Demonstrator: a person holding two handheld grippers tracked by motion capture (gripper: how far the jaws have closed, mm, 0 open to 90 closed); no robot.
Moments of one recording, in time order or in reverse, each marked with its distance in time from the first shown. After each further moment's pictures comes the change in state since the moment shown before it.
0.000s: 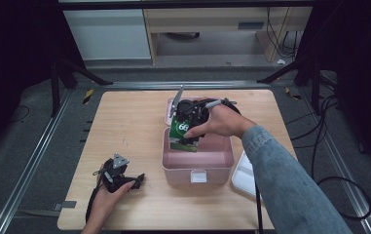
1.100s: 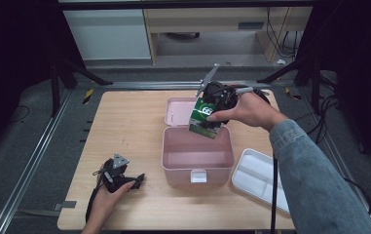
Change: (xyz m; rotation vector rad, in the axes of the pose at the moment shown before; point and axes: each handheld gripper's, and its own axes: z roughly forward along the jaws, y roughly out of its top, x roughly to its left) left arm 0.000 0.000 0.000 0.000 0.000 0.000; right arm -0.023 -0.043 -0.059 -0.044 -0.105 0.175
